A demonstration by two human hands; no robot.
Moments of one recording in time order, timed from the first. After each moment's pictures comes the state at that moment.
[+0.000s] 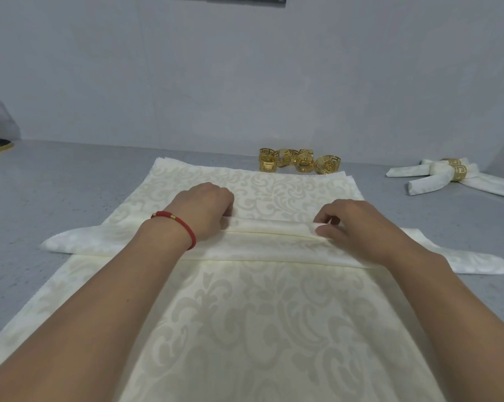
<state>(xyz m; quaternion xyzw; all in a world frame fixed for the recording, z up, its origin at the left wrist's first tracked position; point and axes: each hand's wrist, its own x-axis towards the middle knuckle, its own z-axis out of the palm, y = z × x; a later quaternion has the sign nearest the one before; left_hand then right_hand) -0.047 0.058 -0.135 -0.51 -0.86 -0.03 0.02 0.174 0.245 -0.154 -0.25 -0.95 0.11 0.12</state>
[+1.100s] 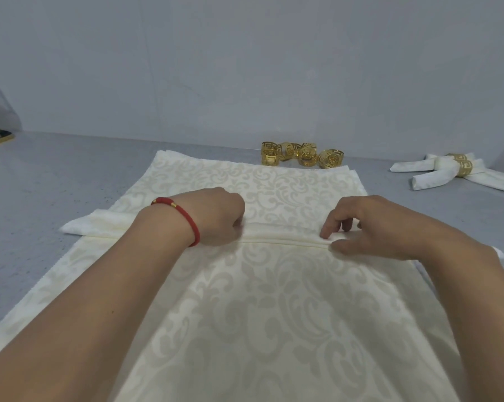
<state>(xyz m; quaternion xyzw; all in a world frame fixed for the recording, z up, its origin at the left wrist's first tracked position) -0.010 0.045 -0.109 -0.54 -0.84 0.06 -0.08 0.197 0.236 -0.125 -0.20 -0.97 0.14 0.02</state>
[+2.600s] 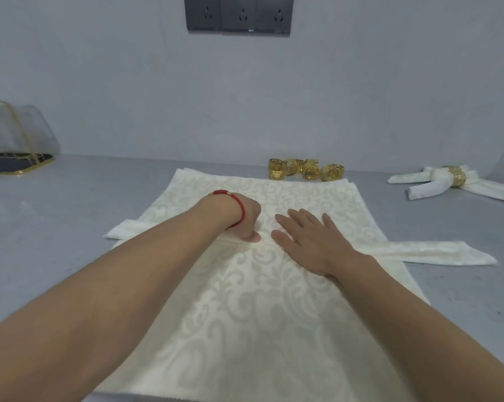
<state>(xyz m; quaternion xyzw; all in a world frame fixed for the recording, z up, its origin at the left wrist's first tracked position) 0.004 0.068 -0.095 -0.50 -0.85 0.14 -0.11 0.136 0.191 -0.184 -0.23 -0.97 0.06 0.03</state>
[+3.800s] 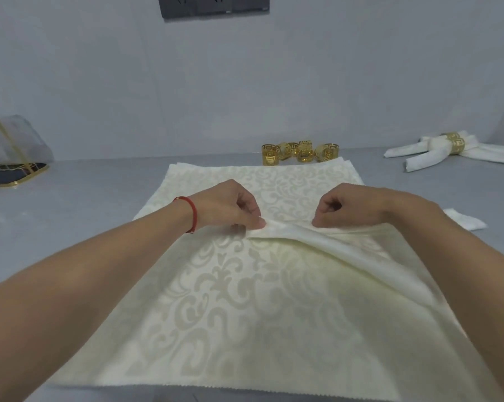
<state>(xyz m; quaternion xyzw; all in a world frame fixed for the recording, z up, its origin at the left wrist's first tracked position) -0.016 0.042 -0.114 -0.53 -0.77 -0.25 -0.25 0.185 0.243 -0.128 -0.25 -0.94 0.24 -0.04</state>
